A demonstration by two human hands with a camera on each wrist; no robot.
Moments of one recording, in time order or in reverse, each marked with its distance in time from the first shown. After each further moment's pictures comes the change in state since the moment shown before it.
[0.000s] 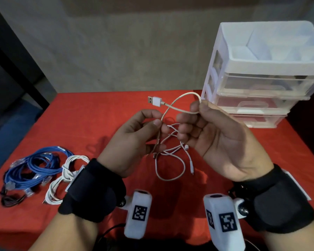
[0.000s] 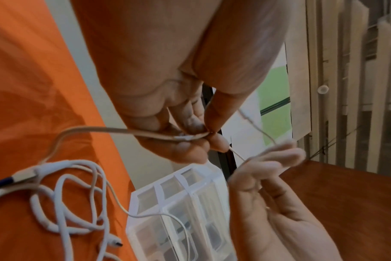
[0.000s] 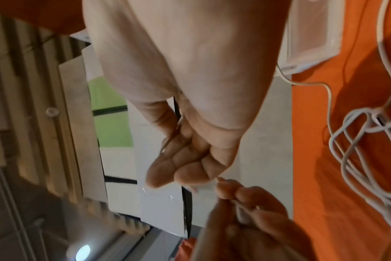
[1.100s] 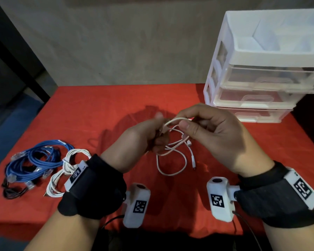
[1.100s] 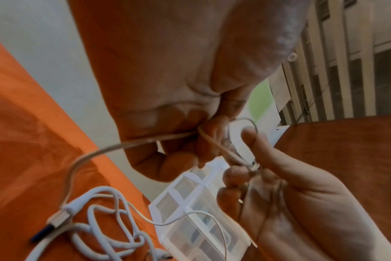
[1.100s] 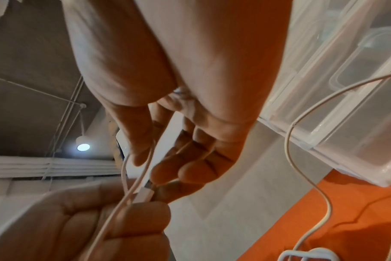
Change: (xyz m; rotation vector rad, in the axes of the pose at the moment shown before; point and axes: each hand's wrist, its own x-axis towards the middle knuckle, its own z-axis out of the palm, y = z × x) left_hand 0.003 0.002 0.009 0.162 -0.185 -0.194; right_hand -0.001 0.005 -0.018 -0.971 -0.045 -0.239
